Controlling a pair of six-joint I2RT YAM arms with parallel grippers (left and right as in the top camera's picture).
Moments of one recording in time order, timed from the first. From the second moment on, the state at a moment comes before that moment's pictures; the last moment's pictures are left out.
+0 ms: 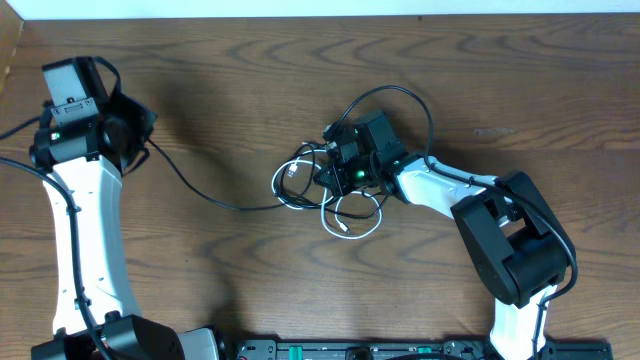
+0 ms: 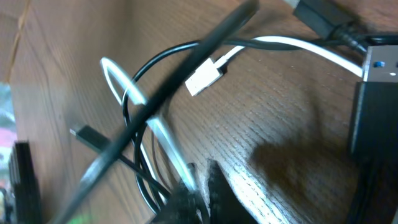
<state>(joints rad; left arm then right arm) 0.30 1.49 1.40 -0.91 0.02 -0.69 0.56 2.02 1.11 0.02 -0.64 0.29</state>
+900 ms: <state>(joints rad) 0.27 1.49 1.40 -1.06 0.31 -0.39 0.40 1.42 1.41 -0.69 -0.42 0.36</state>
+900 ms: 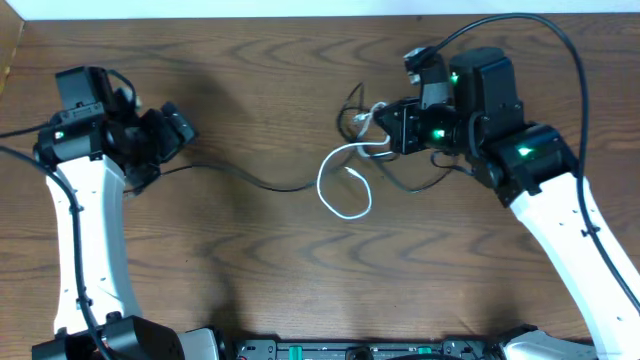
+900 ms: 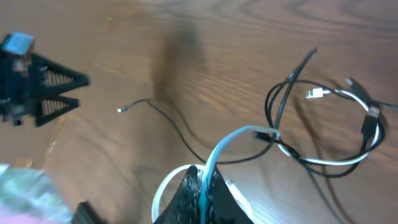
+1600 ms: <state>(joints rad) -0.03 1.49 1.40 -0.87 0.52 -0.22 0.40 1.44 1.77 -0.86 -0.31 0.23</state>
